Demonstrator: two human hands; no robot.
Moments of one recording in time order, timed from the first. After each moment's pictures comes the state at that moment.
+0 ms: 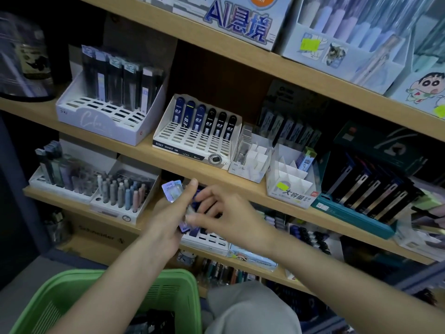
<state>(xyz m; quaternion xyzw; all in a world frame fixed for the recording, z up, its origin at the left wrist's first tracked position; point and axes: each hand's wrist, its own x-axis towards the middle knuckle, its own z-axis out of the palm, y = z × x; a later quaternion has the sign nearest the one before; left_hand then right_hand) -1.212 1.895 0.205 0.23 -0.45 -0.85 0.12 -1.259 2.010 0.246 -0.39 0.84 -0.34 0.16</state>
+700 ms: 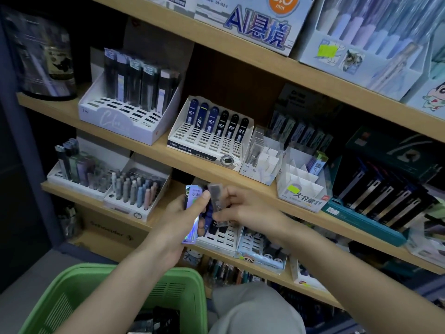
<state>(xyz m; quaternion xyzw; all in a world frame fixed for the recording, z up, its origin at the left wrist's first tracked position) -1.189 1.892 0.200 0.20 -0.52 -0.82 0.12 -1.267 2.009 0.263 -0.30 0.84 -0.37 0.27</state>
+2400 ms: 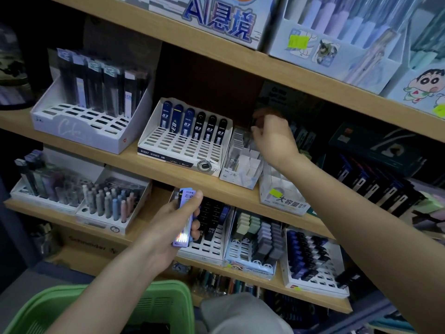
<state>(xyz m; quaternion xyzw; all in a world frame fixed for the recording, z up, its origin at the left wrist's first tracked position) -1.223 1.902 0.214 0.20 -0.49 -0.85 0.05 -1.407 2.008 0.319 -0.26 0.92 -0.18 -0.23</state>
